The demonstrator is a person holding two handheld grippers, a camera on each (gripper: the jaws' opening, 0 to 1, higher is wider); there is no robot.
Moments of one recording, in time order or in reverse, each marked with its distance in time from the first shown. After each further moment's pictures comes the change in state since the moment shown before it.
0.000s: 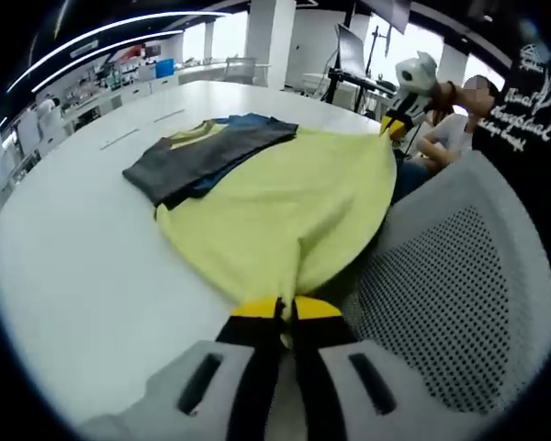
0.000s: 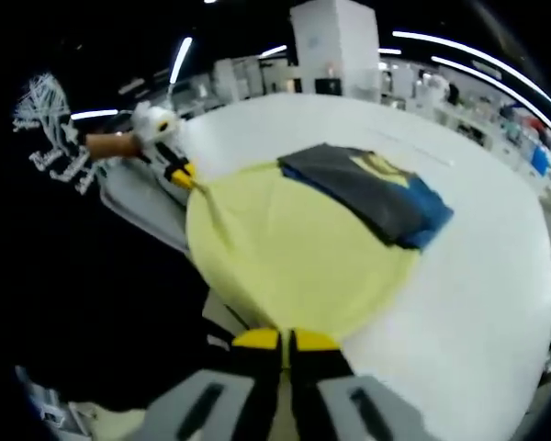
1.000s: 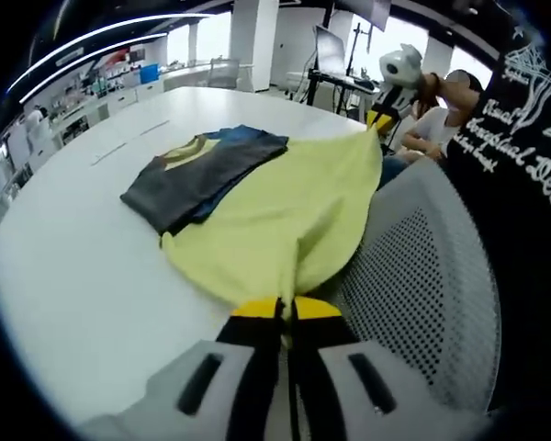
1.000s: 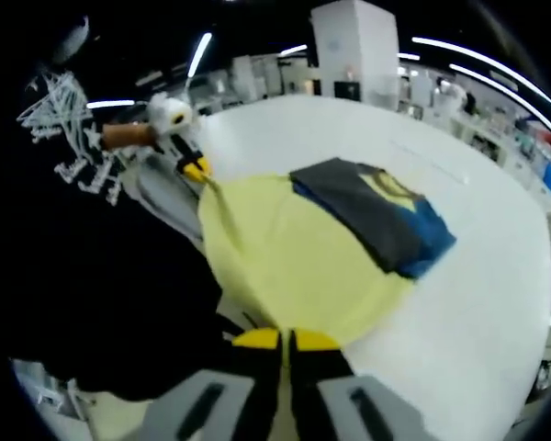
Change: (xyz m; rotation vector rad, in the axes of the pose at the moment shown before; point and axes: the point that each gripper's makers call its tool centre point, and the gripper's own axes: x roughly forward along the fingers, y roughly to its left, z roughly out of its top) left arm -0.032 -0.016 0.006 0.055 0.014 -0.043; right arm -0.025 0.021 0.012 -0.059 0.004 0.036
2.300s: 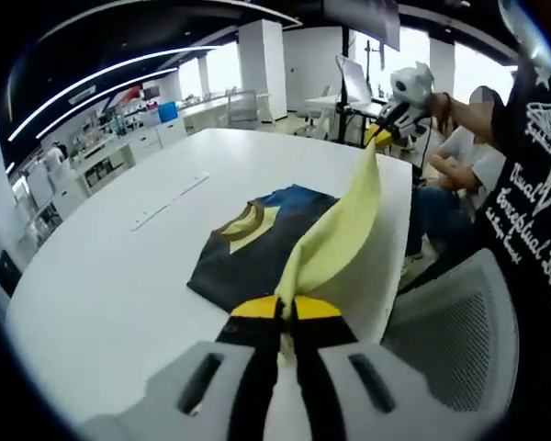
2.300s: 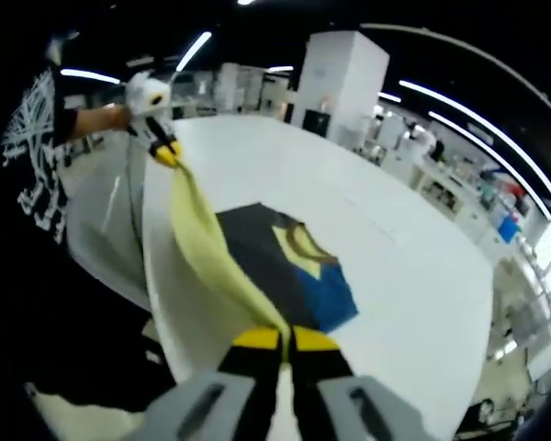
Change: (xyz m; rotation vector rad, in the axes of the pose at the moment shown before) left arm -0.007 0.106 0.124 0.107 -0.122 0.163; right arm -0.020 -0.127 0.097 -0.152 -0.100 -0.299
